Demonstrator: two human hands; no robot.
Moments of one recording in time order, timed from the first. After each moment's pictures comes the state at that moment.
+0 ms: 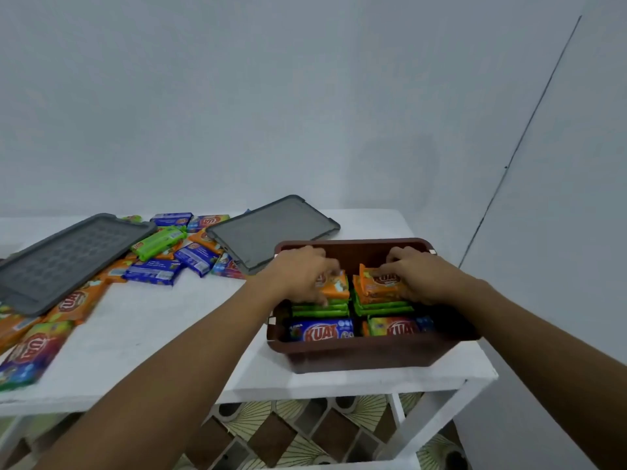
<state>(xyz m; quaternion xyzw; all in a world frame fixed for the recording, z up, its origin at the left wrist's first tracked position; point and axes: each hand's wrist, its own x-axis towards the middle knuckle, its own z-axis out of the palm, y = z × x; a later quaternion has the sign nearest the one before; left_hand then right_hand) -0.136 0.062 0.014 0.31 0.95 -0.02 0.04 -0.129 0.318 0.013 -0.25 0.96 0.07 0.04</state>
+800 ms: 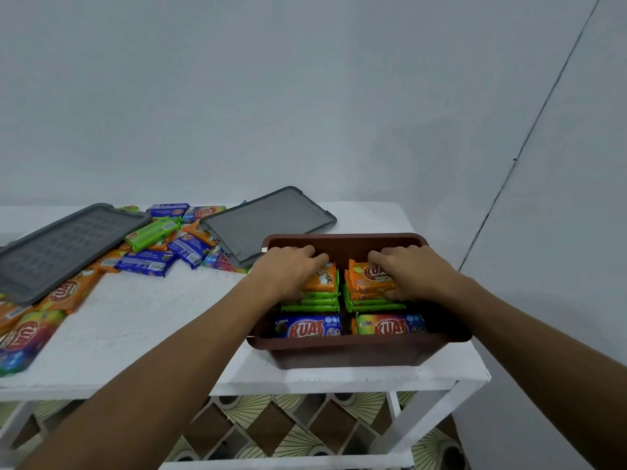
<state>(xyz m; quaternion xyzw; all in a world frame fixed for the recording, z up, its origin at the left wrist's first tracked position) -0.137 0.071 -0.003 0.27 0.95 -0.14 -0.02 -0.138 0.320 0.003 -0.28 0.95 0.10 -0.01</state>
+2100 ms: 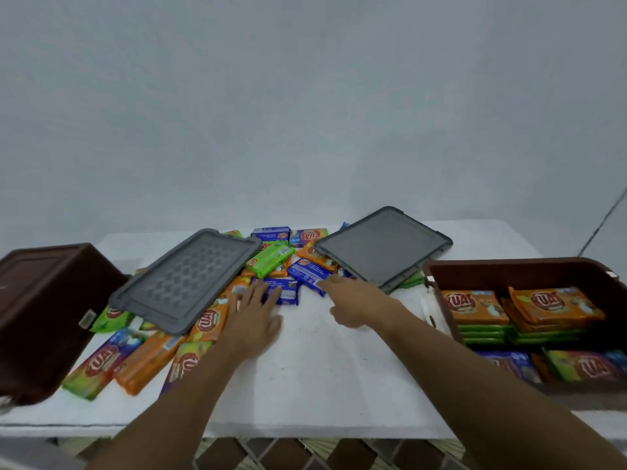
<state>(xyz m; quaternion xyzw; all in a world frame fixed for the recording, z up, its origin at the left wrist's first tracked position) -0.128 -0.272 -0.098 0.08 1.00 0.01 -0.02 -0.161 -0.043 -0.026 -0.24 0.96 -0.02 0.11</state>
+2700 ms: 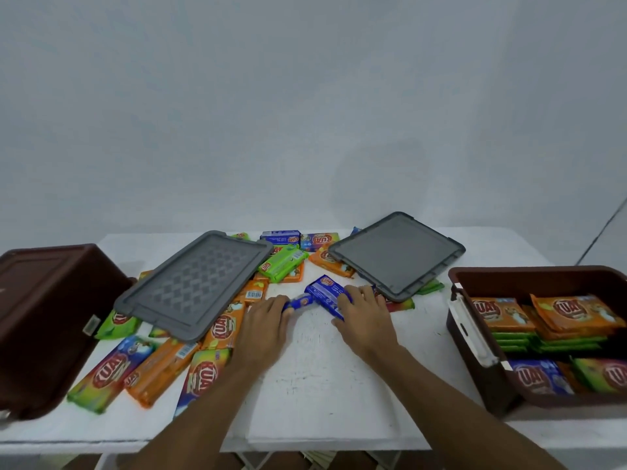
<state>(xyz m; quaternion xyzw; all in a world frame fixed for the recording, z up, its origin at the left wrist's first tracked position) -0.125 -0.279 -0.108 0.09 0.96 0.19 -0.20 -0.147 -0.072 -0.088 -0.14 0.99 -0.05 -0.05</state>
